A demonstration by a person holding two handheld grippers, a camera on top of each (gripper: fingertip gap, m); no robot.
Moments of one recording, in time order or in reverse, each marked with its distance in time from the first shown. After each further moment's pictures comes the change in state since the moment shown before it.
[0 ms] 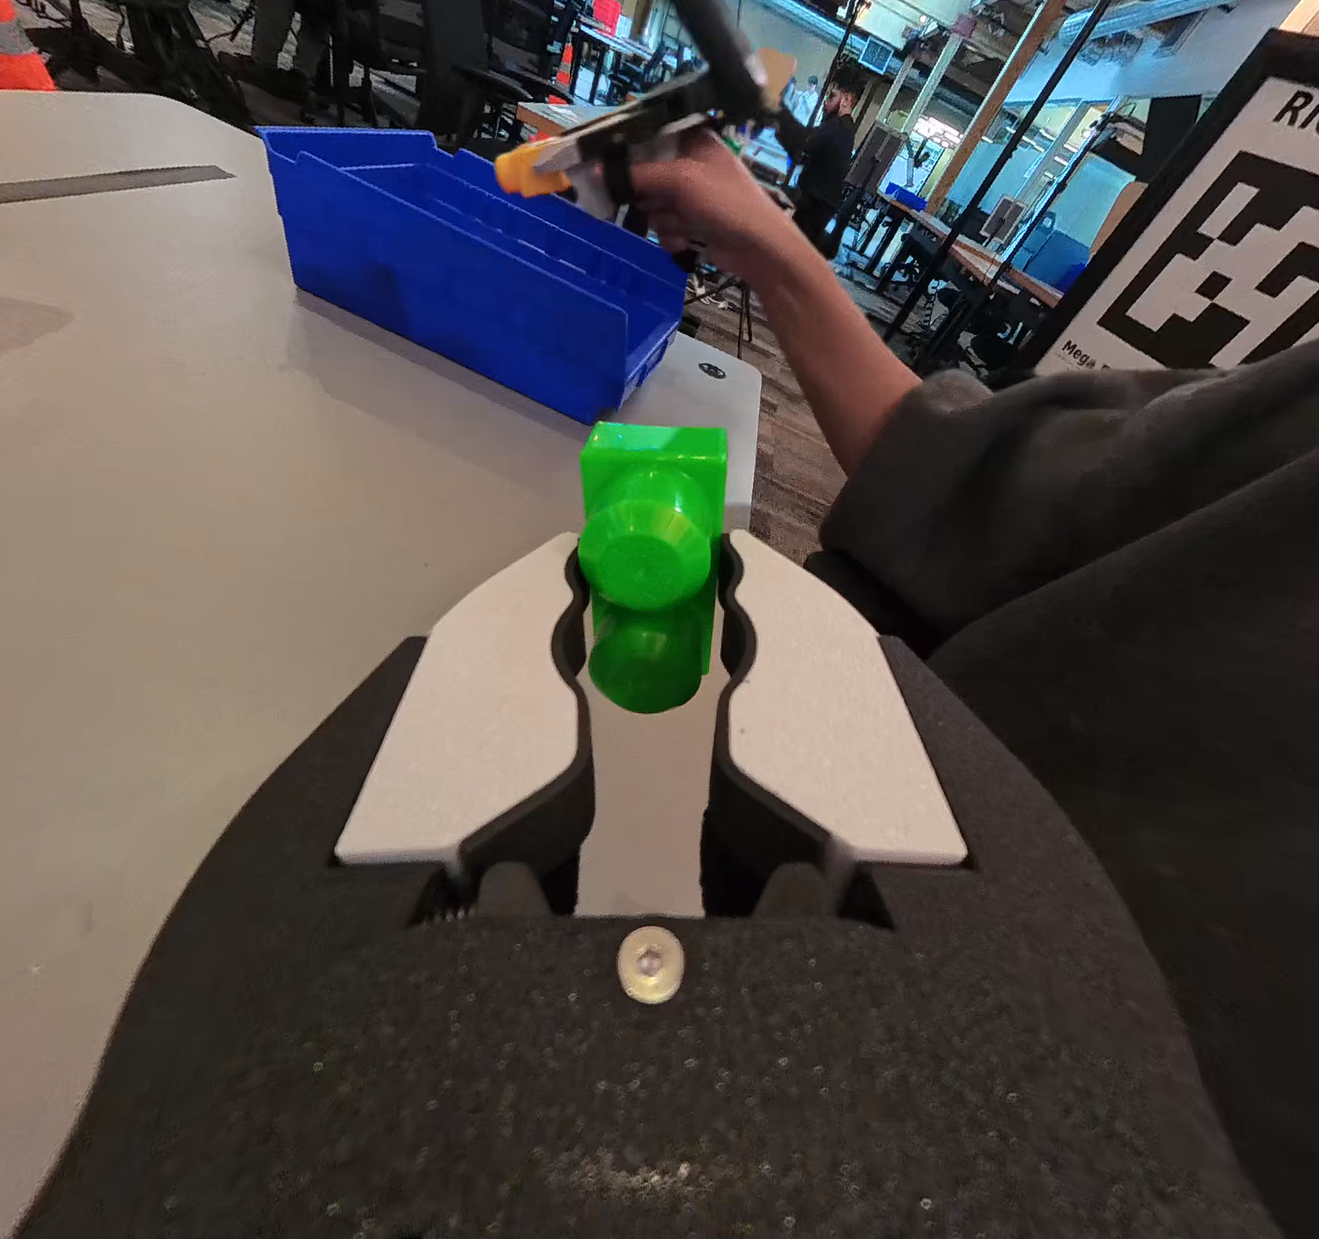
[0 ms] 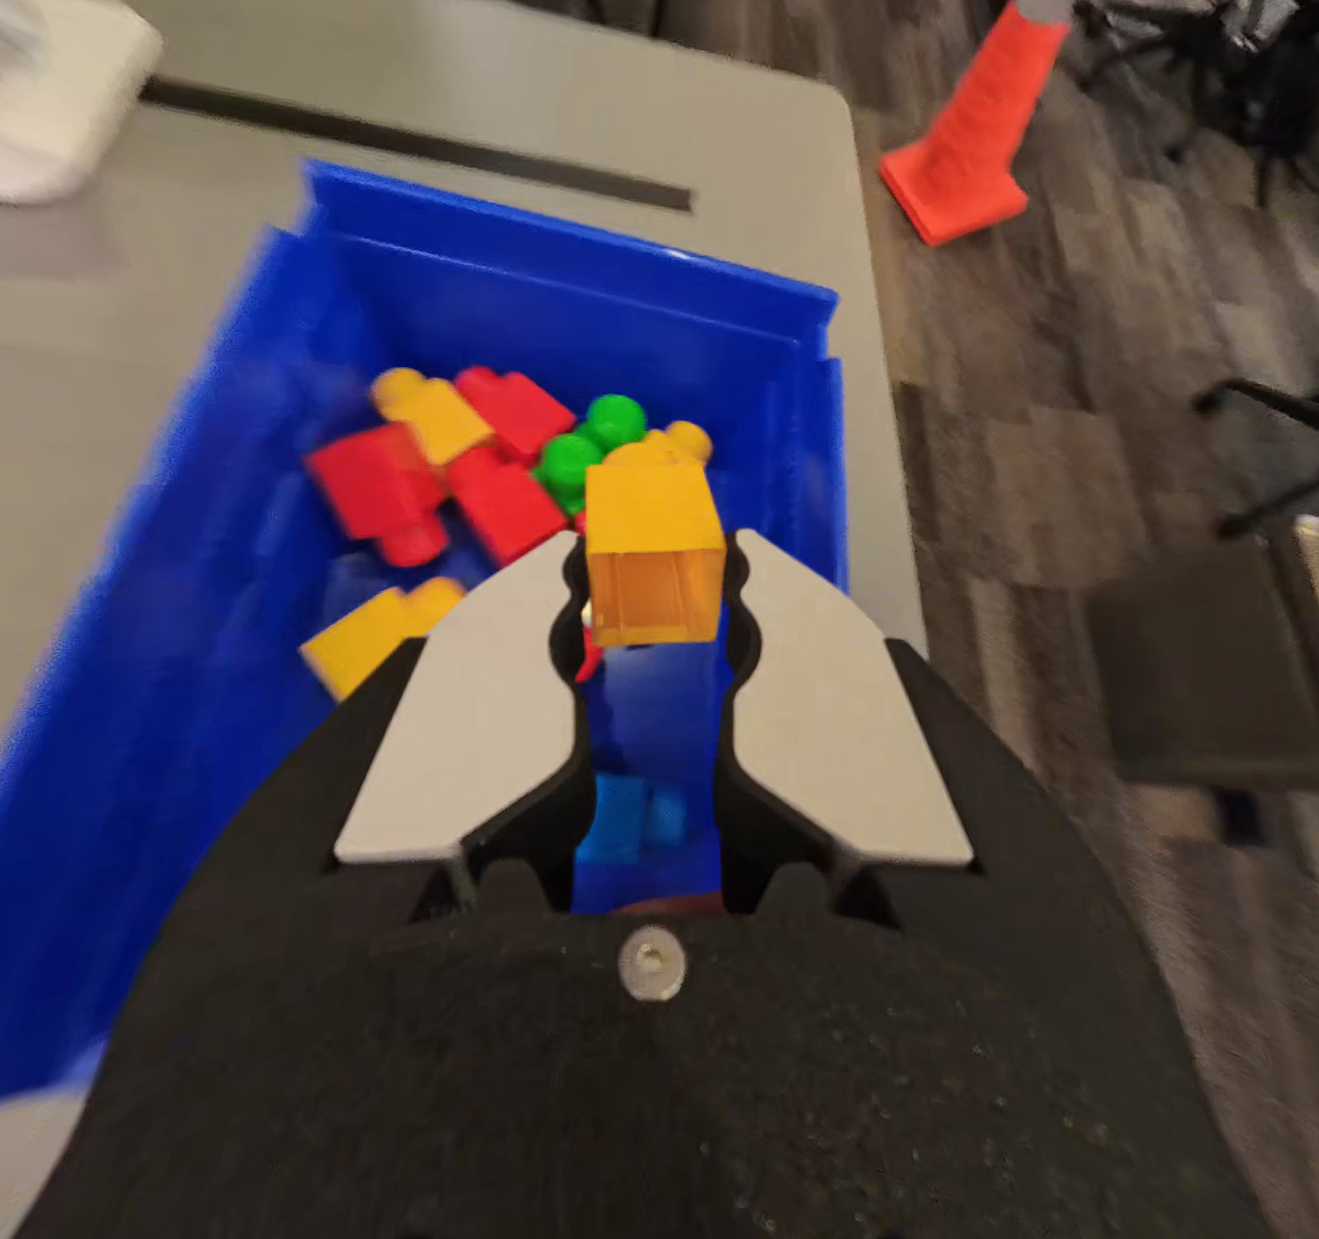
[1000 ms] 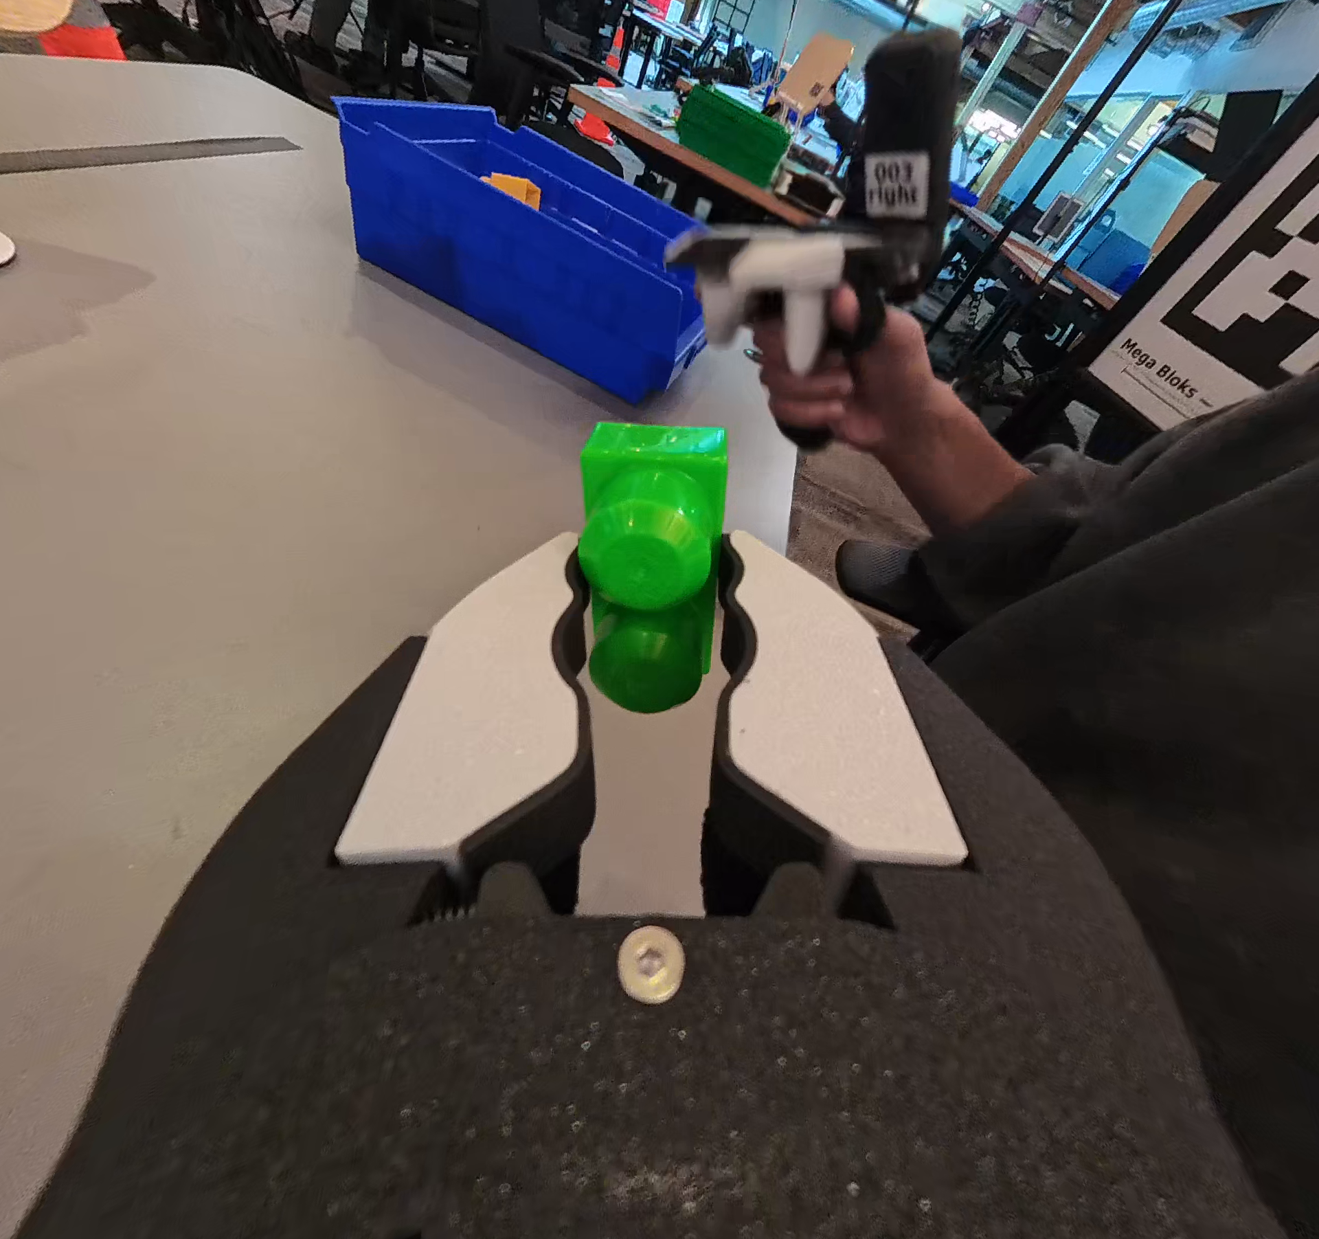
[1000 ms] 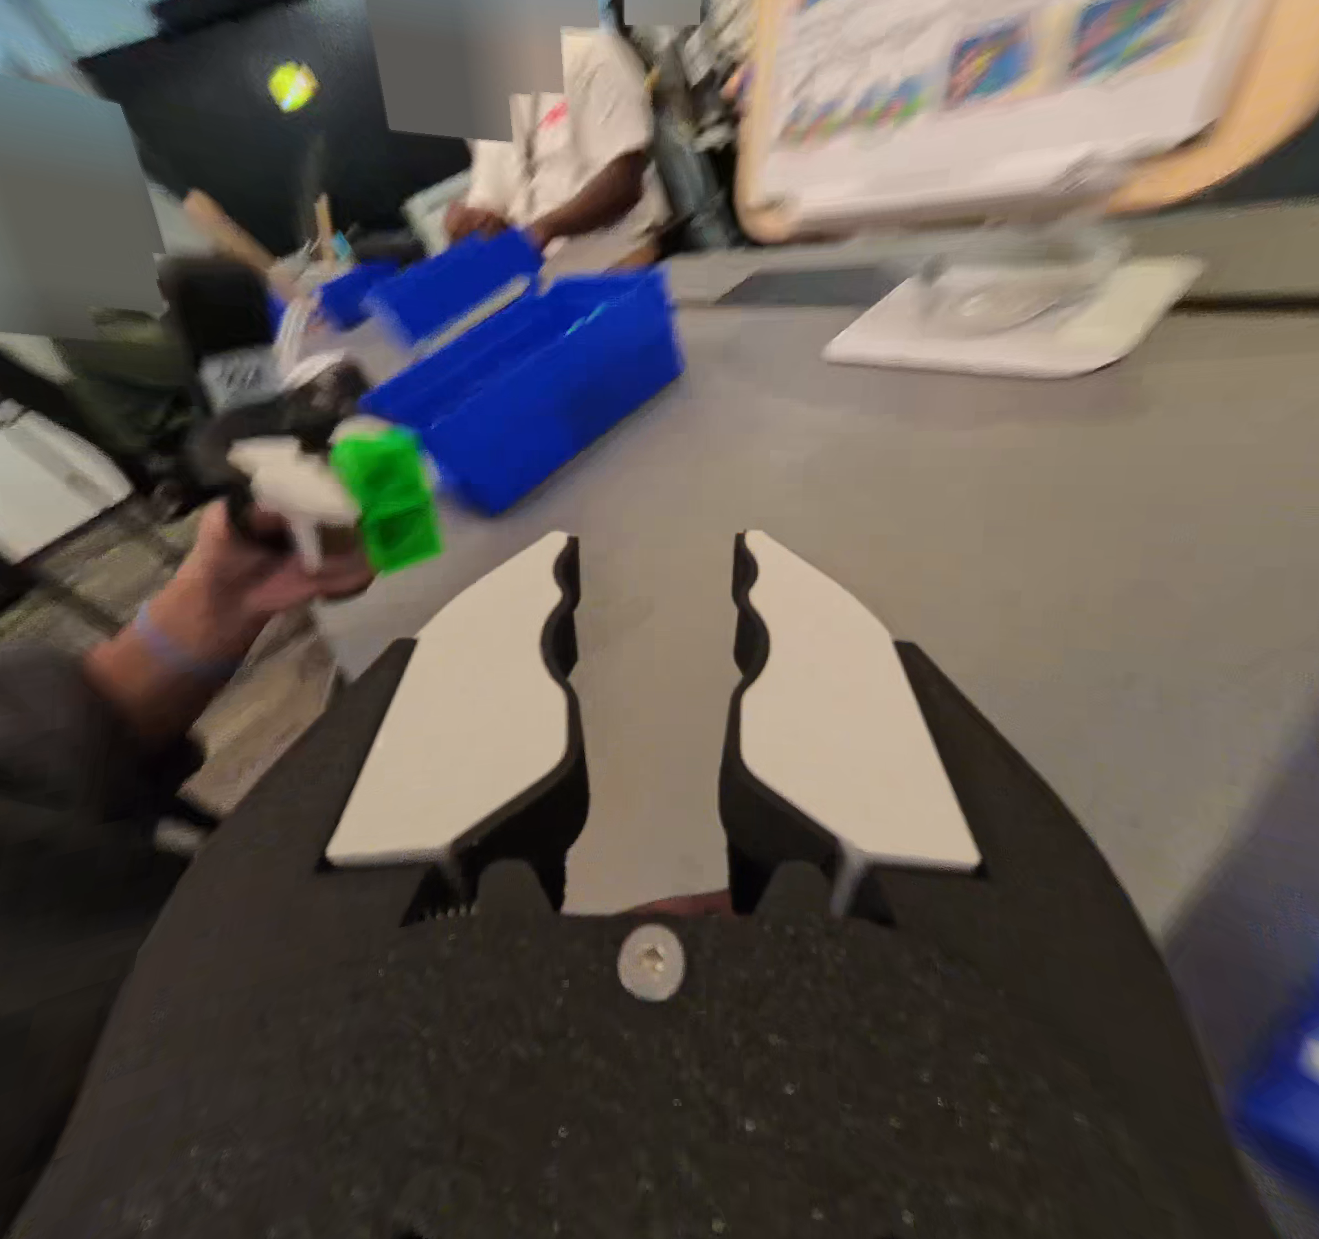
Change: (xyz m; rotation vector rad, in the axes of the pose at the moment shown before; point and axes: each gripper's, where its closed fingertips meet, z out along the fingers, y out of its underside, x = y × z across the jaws) left arm -0.019 0.008 -0.011 -0.011 -0.060 -0.027; right arm -0.282 0.022 -0.154 0.387 -0.981 0.132
